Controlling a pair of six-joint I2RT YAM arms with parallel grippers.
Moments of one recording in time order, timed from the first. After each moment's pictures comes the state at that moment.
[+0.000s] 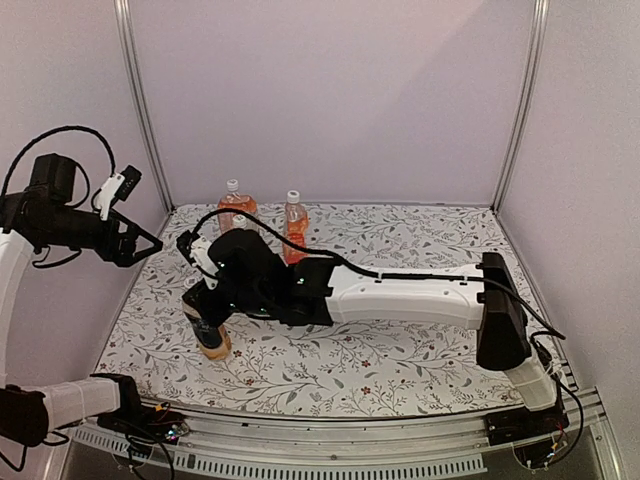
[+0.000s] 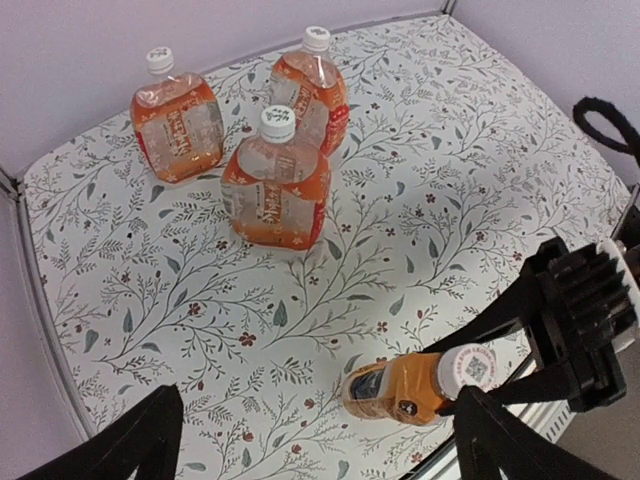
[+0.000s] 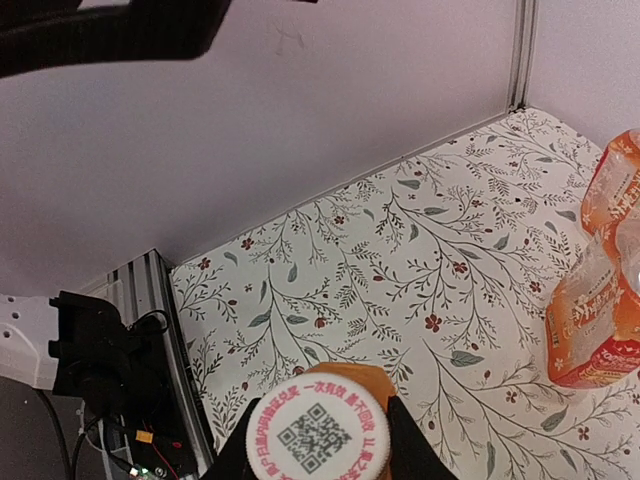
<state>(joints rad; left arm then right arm) 0.06 0.97 1.31 -1.18 0.54 0.40 1.32 2.34 2.15 -0.22 0.14 0.23</state>
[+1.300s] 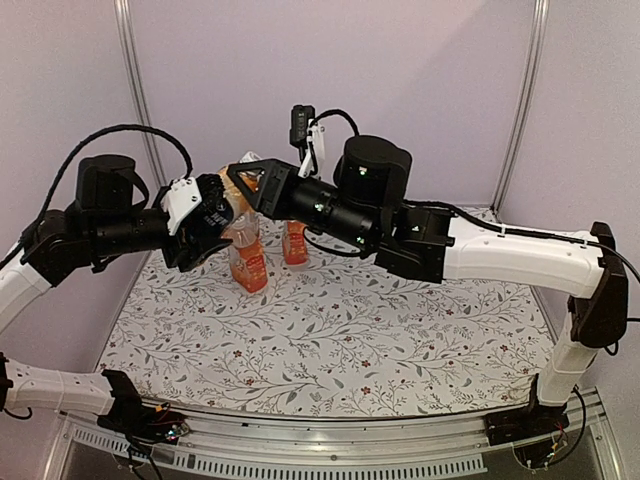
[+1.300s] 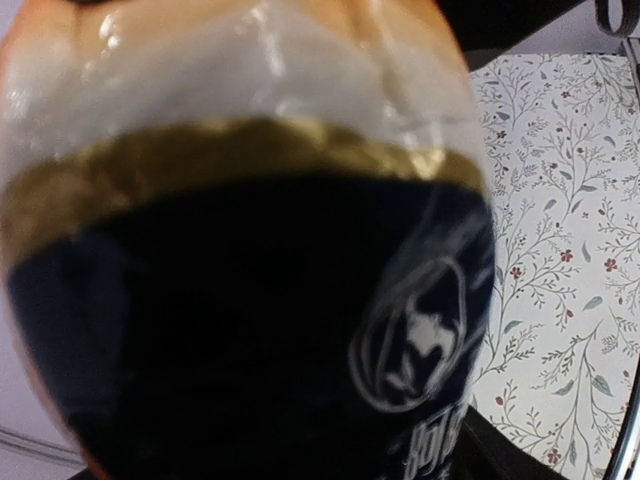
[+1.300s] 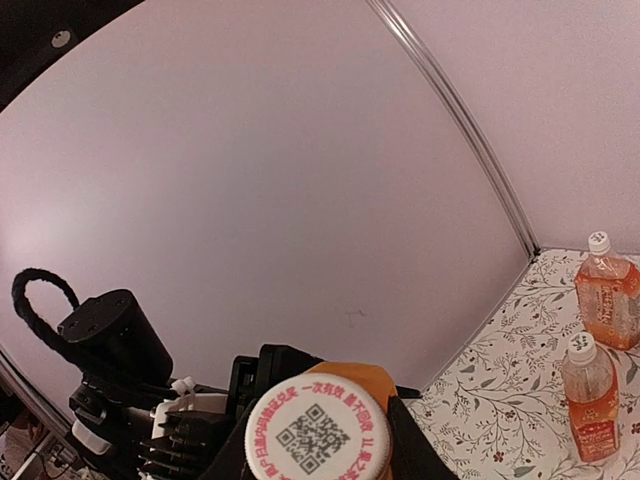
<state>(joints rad) -0.76 0.96 1.17 -0.62 0.01 0.60 1.21 1.78 1.65 0.29 0.11 0.63</state>
